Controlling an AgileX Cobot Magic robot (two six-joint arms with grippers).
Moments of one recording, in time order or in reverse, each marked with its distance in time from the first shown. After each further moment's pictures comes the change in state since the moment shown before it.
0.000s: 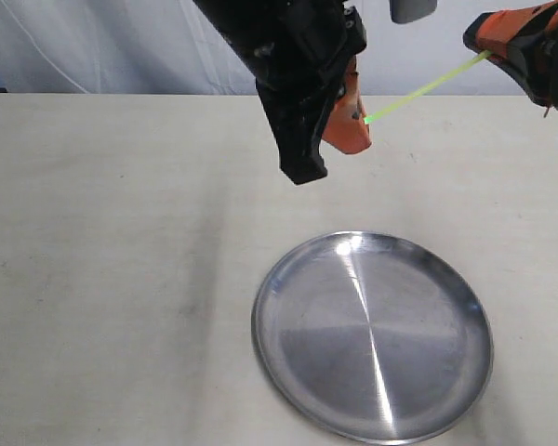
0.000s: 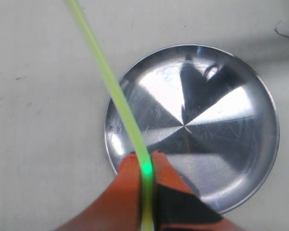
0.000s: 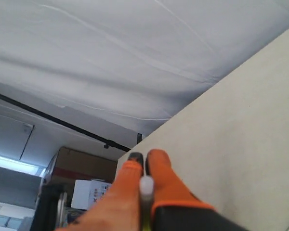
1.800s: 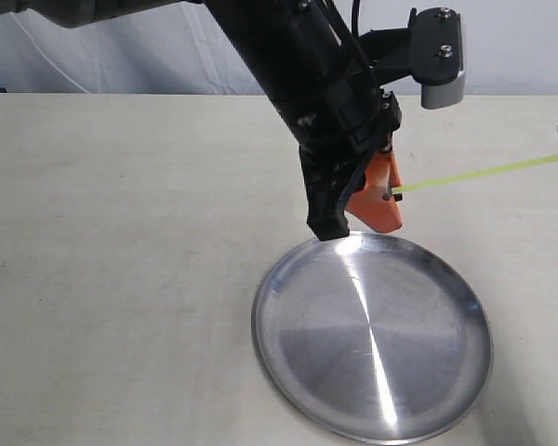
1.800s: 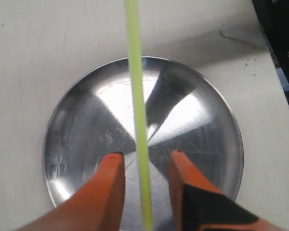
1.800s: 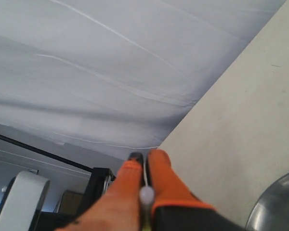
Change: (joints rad) left arm -0.001 0.146 -0.002 -0.176 0.039 0.183; right arm -0.211 -0.404 0.337 -0.010 0.048 0.085
